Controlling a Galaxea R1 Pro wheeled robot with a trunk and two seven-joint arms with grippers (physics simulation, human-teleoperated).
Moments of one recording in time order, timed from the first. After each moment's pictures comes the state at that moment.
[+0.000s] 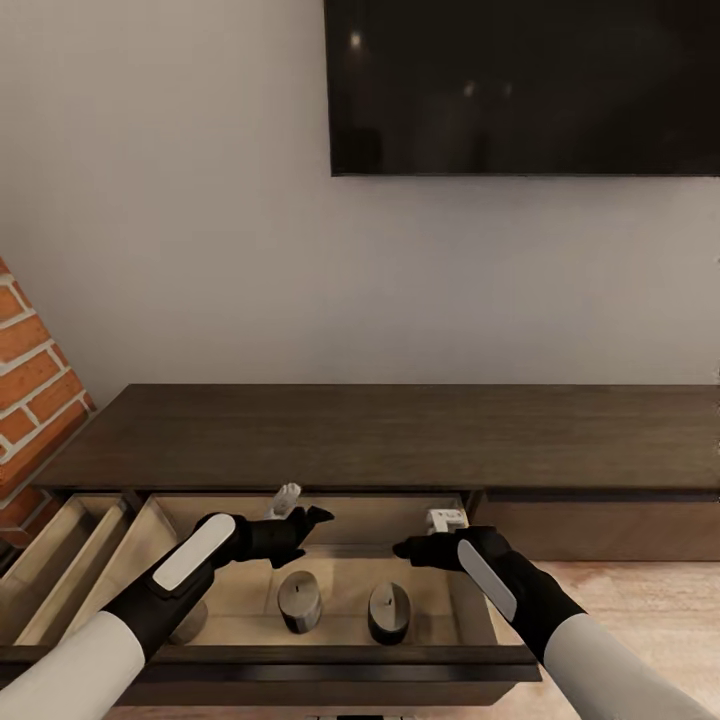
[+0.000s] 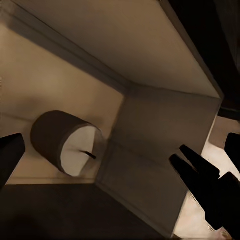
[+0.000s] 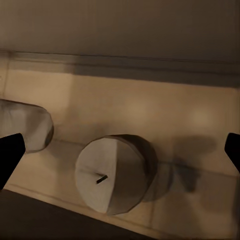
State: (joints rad) left arm -0.66 0.20 -0.59 -0.96 1.70 0.59 0.36; right arm -0.66 -0.09 0.52 -0.80 -0.67 0.64 -0.02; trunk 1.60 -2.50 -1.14
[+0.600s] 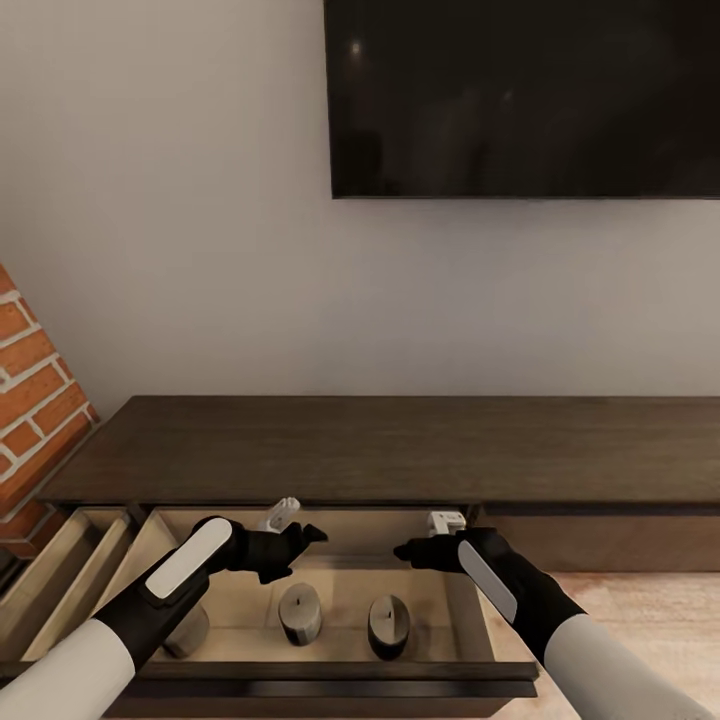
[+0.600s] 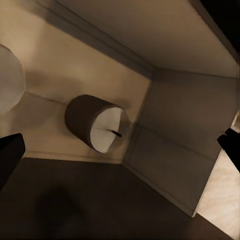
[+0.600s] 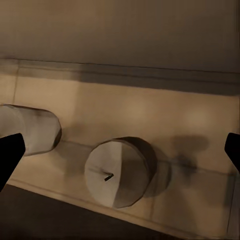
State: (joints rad) left arm -0.64 0.23 -0.62 -1.02 1.70 0.64 0.51; right arm -0.66 -0.09 0.53 -0.79 -0.67 0.64 -0.02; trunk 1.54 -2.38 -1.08
